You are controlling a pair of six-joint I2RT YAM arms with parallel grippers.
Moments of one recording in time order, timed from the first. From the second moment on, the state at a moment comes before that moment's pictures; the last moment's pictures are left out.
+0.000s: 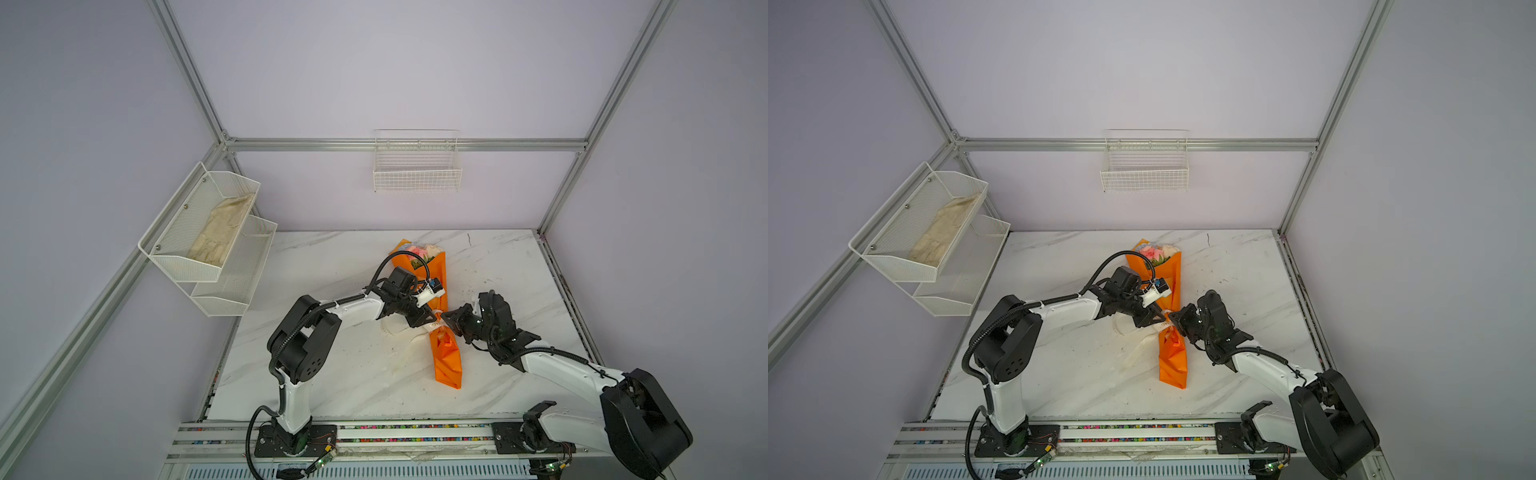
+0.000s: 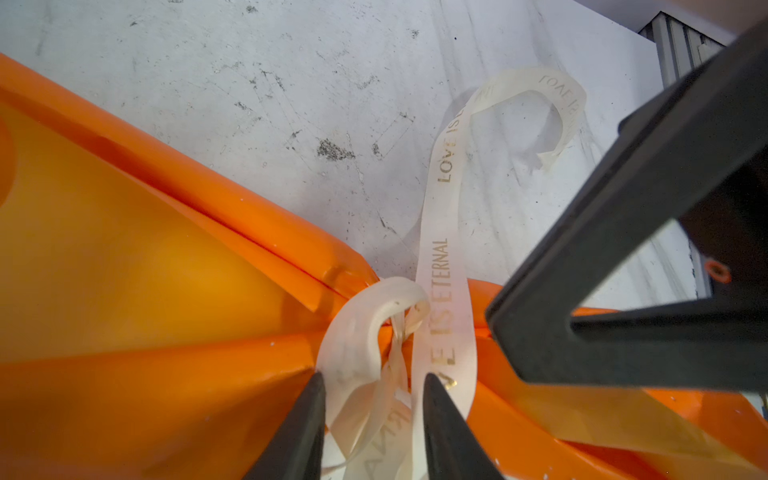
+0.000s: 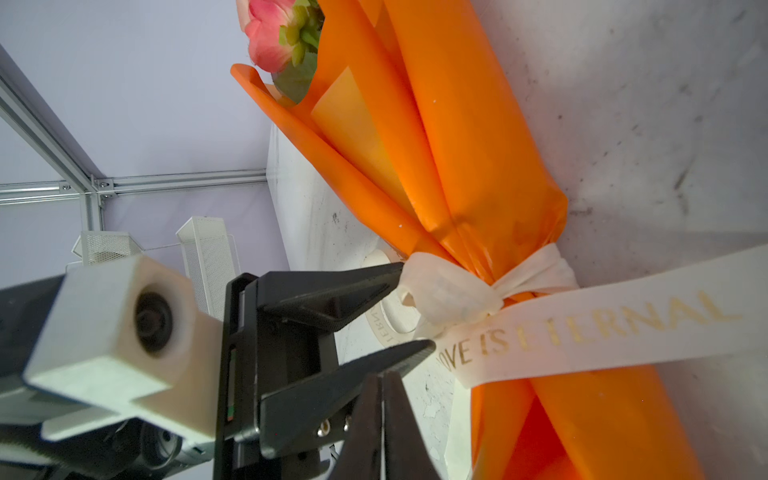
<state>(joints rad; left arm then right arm) -0.67 1.93 1.27 -0.19 0.52 0.27 0.50 1.22 0.51 0.18 -0.28 1.35</state>
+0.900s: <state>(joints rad) -0.67 1.90 1.34 -0.32 0.44 0.38 0.50 1.34 0.63 0.01 -0.33 1.11</state>
